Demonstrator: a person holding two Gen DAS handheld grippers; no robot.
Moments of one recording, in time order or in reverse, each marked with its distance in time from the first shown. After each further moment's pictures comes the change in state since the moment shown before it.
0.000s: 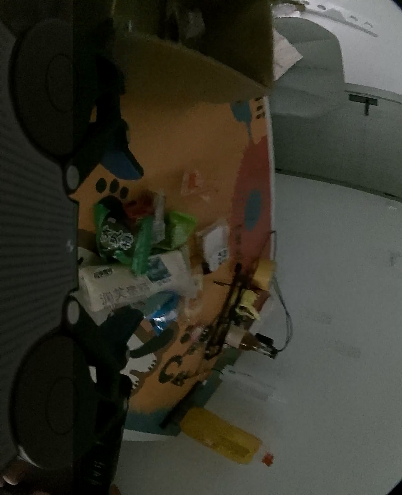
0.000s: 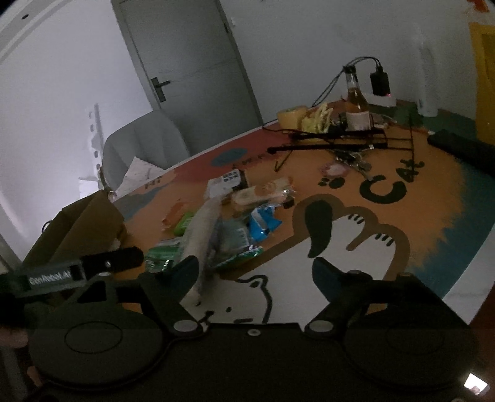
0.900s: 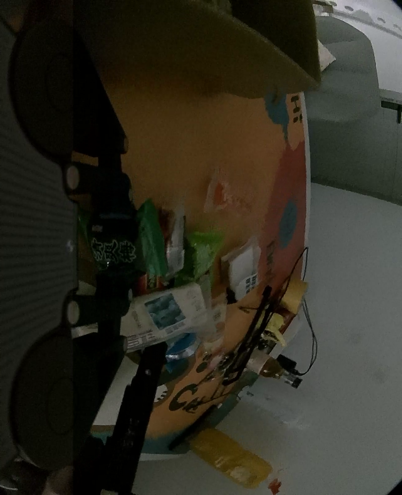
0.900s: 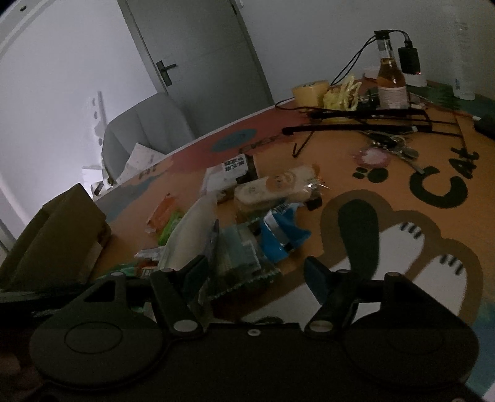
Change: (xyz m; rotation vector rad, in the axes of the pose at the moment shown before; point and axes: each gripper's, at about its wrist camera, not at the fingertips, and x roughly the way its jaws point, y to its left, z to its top) left arm 0.043 0.023 0.003 -0.049 0.104 0.021; right arm 0.081 0.009 0.015 -0.021 0.055 0.054
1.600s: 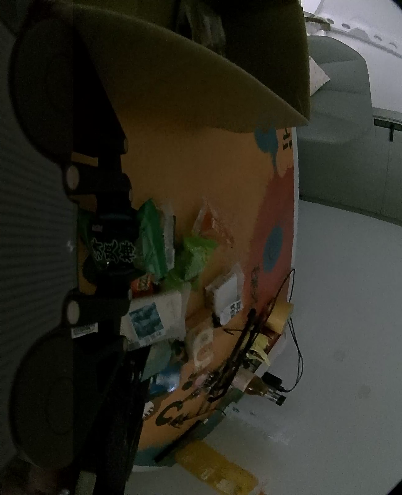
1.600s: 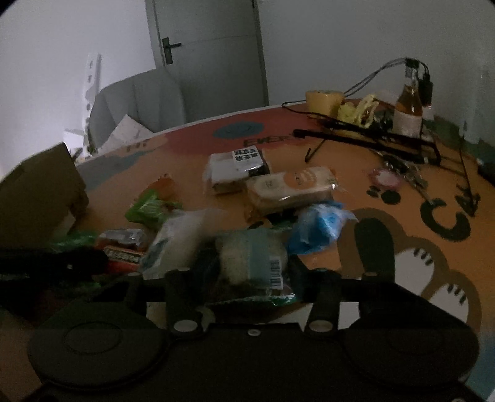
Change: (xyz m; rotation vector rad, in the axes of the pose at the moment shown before) left arm -0.011 0.015 0.002 -0.021 -0.034 0.059; right arm 0.011 0.030 -0.008 -0.147 0.012 -0.113
